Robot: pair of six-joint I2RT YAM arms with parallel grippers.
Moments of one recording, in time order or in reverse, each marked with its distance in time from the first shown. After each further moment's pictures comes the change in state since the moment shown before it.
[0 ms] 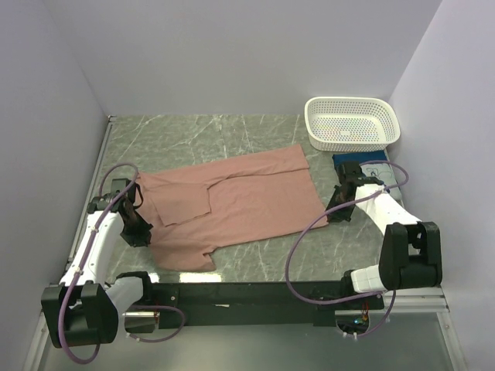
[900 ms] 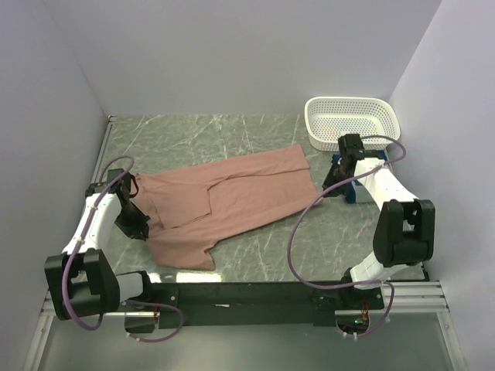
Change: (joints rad) left arm 0.074 0.181 0.088 0.005 0.042 0.058; right arm -0.019 0.178 0.315 -0.075 -0.107 -0.035
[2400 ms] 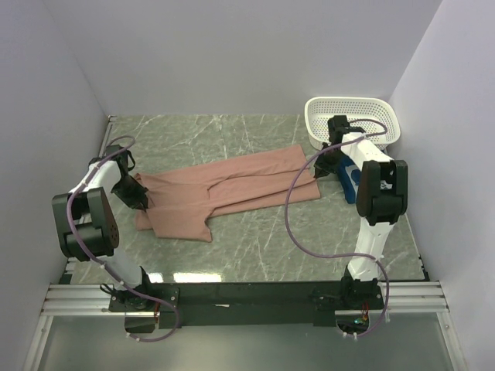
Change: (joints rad) left arm 0.063 0.441 0.266 0.232 0.055 0.043; right arm 0.000 0.450 0.416 -0.010 -0.014 0.006
